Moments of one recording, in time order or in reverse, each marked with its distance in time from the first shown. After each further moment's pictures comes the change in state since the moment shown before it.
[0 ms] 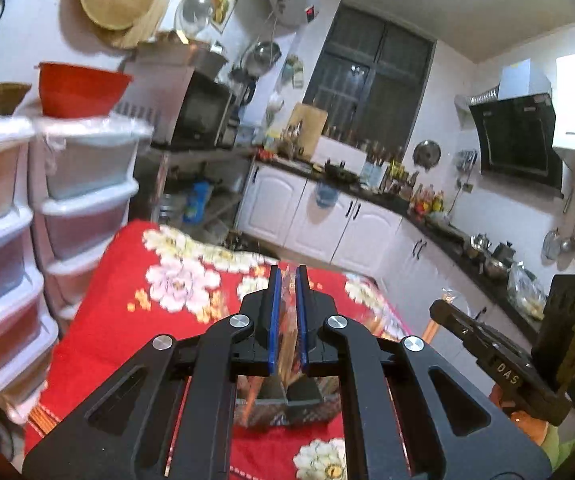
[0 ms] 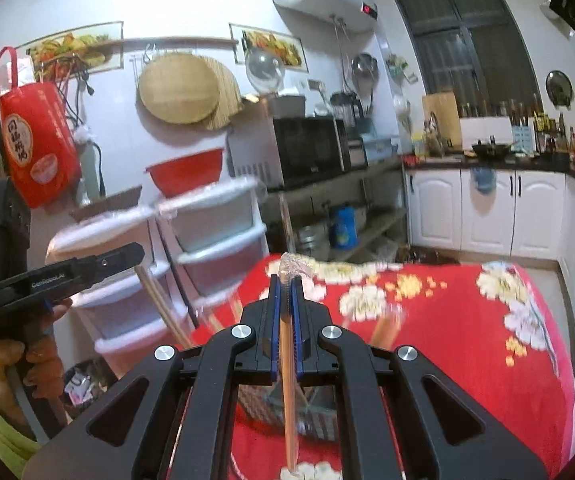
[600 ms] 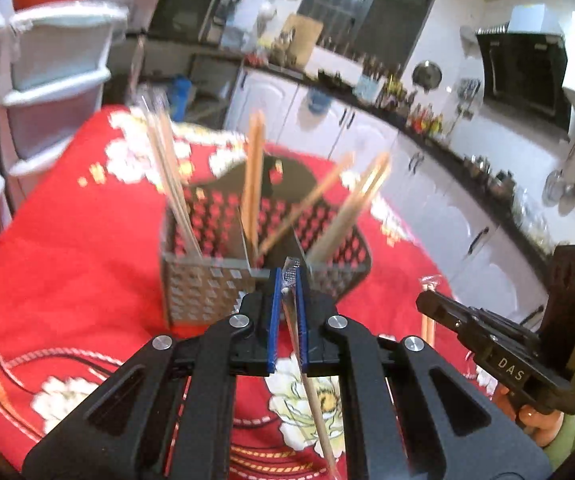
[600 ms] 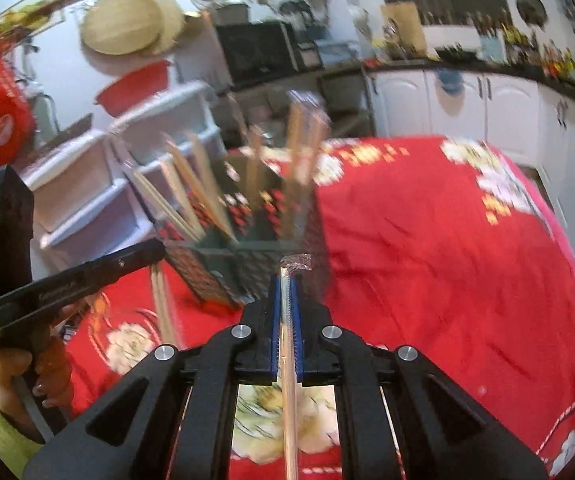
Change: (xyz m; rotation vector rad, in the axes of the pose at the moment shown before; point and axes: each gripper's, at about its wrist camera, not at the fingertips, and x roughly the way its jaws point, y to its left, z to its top) left arm 0.054 0.000 -0.119 -0.017 0.300 -0.032; right arm -0.001 -0.045 -0.116 0.124 0.299 -0.080
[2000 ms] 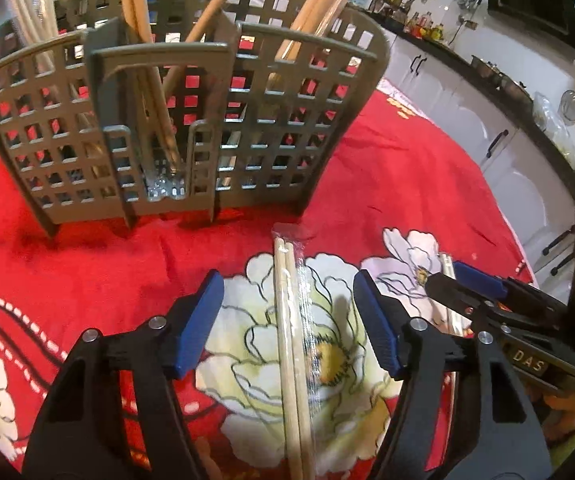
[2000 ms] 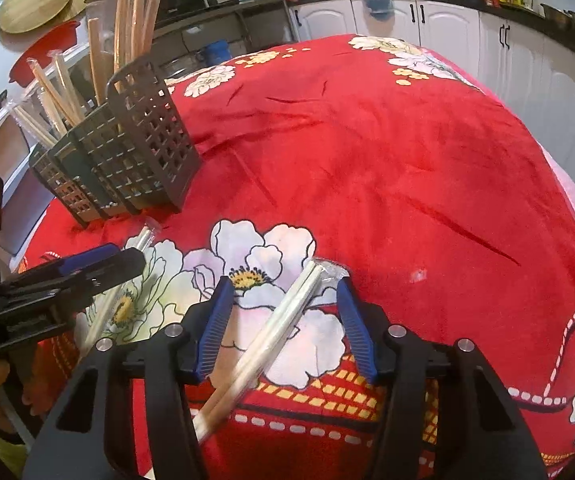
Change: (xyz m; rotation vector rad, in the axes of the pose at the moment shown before) left arm 0.135 -0.042 -0.088 0.097 0.330 0.019; right arm 0.036 -0.088 -0.089 0.159 0.238 -0.220
